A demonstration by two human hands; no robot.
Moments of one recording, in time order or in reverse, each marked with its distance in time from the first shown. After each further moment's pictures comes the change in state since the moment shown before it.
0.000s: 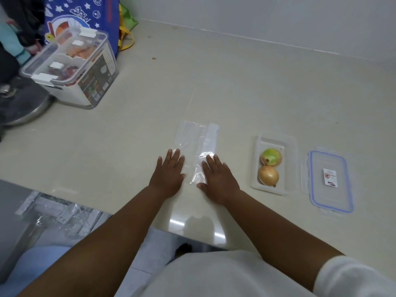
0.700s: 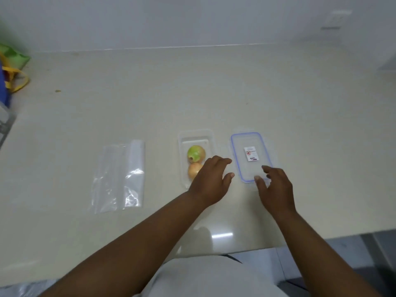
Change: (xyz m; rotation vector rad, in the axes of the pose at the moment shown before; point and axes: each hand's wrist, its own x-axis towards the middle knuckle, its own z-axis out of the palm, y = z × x) left_hand 0.024 0.292 -0.052 -0.603 0.175 0.559; right_hand -0.225 0.201 -0.037 0.462 0.708 0.817
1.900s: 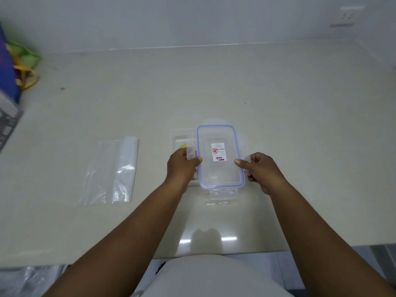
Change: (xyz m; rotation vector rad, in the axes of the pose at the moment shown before) left_hand 0.026 -0.018 -0.003 -0.691 0.344 -0.822; right_hand 0.077 -0.001 -0.006 0.560 -0.445 0.400
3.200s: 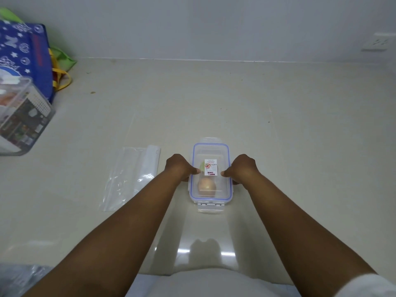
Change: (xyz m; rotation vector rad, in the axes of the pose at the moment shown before) left_hand 0.068 0.025 -0.062 0.546 -0.033 -0.192; right_hand 0.025 -0.083 0.112 -0.674 -0.076 -0.007
